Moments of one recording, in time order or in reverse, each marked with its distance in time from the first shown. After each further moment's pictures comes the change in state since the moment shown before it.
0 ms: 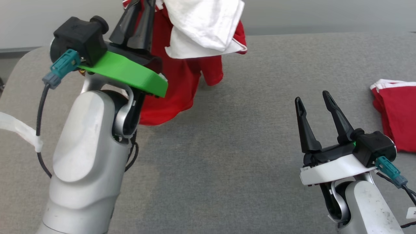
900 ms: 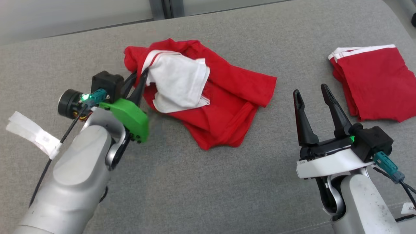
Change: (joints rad) left arm -0.006 0.184 -0.335 0.426 -0.132 0.073 -0.088; right arm -0.041 0.025 -0.001 0.037 0.011 0.000 -0.041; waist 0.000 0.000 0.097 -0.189
